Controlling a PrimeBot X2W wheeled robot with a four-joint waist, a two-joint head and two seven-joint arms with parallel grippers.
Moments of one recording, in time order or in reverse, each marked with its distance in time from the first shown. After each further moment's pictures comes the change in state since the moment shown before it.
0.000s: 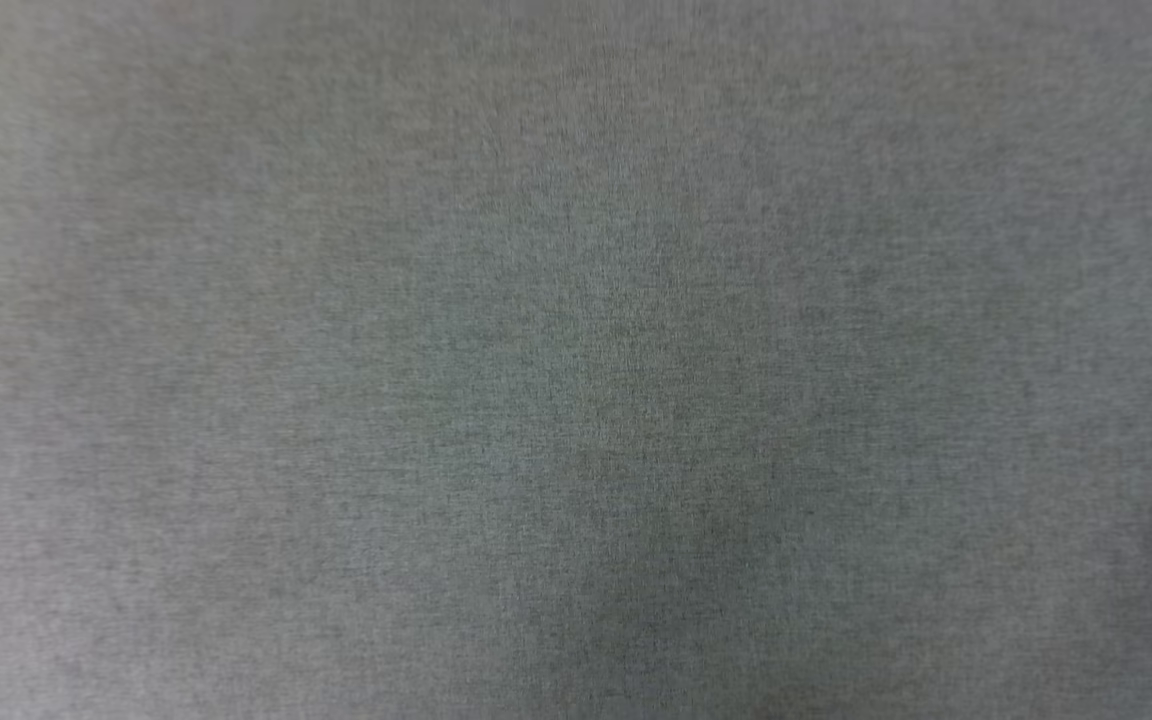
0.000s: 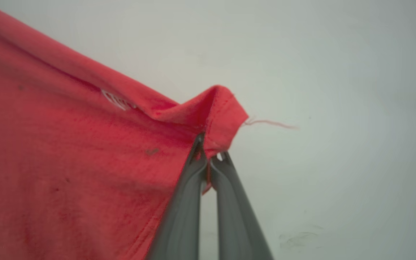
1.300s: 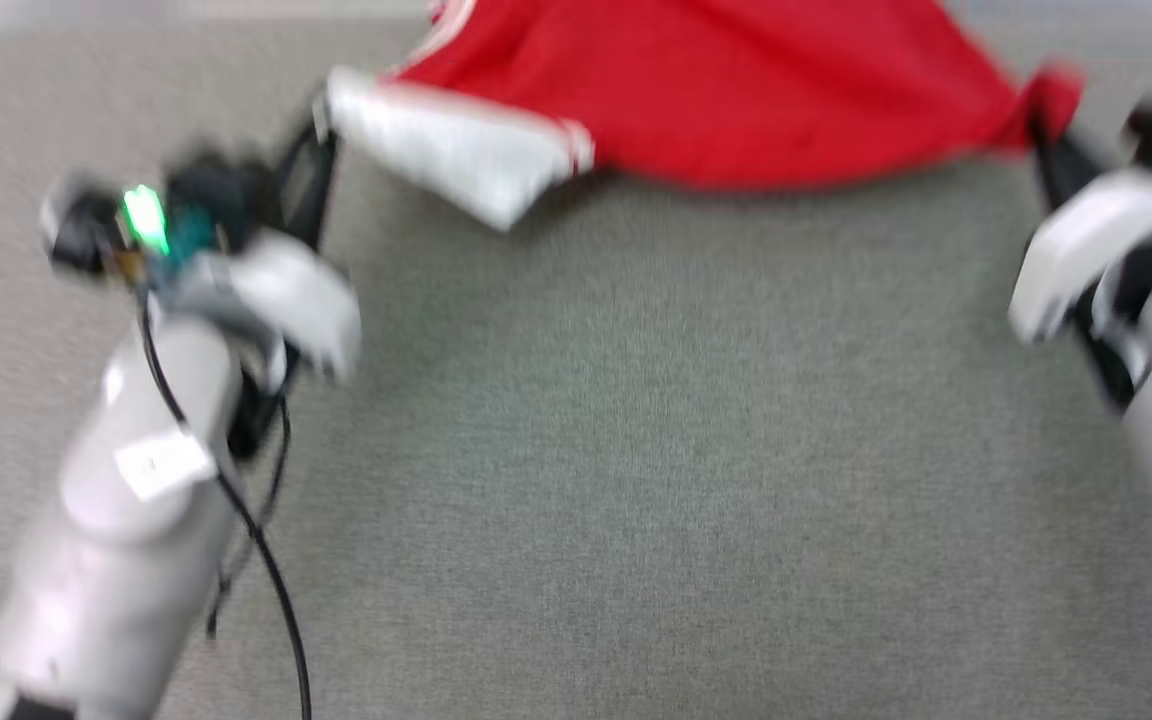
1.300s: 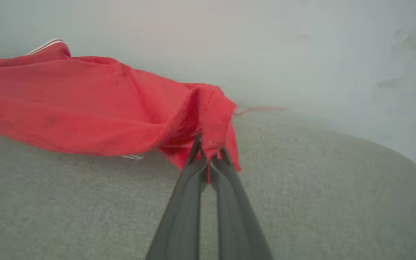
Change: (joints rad) left arm 0.903 -0.262 -0.146 0.269 -0.120 -0.035 -0.290; right arm 0.533 0.147 0.243 0.644 0.062 0.000 -0.462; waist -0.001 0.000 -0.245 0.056
